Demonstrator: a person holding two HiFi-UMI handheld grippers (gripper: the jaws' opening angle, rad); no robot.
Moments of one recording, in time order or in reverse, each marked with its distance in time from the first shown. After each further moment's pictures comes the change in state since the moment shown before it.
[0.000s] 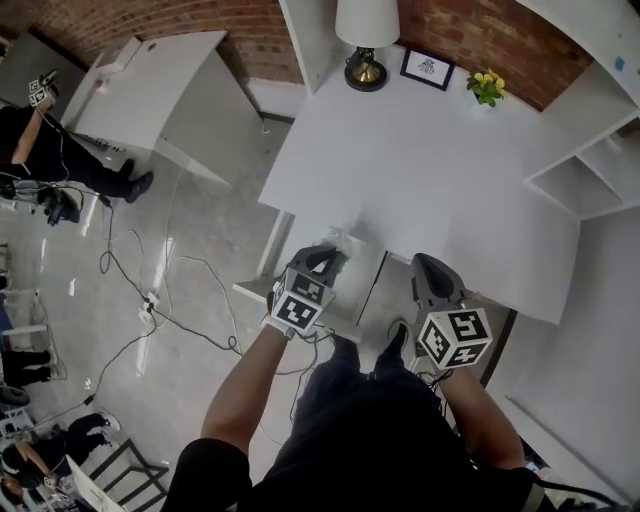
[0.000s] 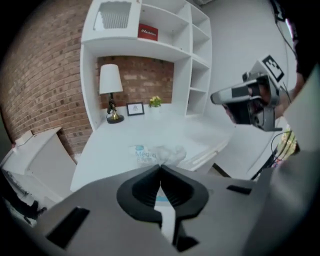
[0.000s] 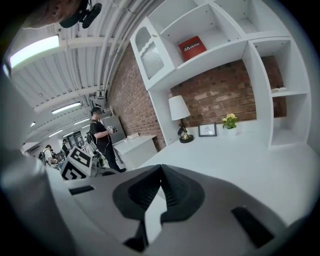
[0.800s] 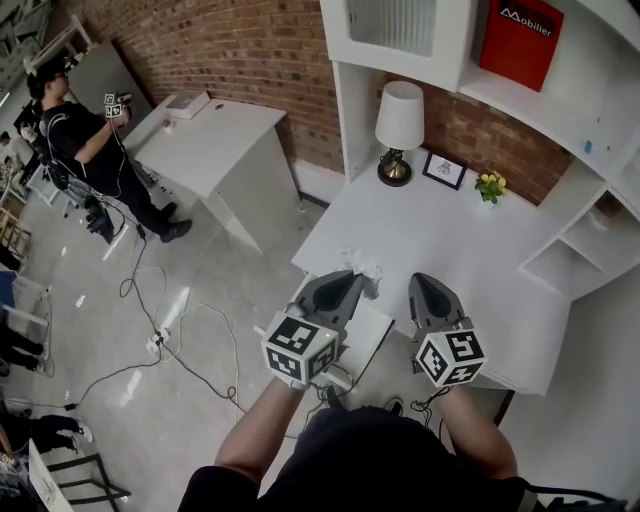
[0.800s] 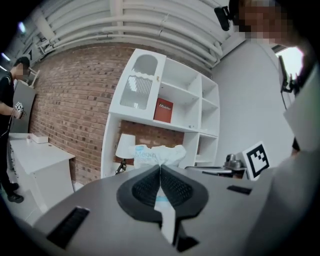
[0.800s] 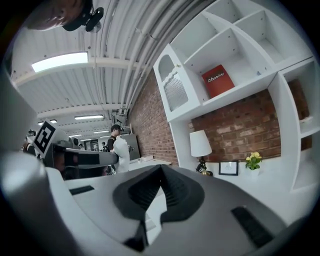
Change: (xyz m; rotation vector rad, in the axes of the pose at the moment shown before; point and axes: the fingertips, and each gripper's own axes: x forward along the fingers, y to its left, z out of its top) left arm -0.179 -0.018 0.194 -0.234 -0.597 0.108; right arm -0.023 0.056 0.135 -0.148 -0.272 0.172
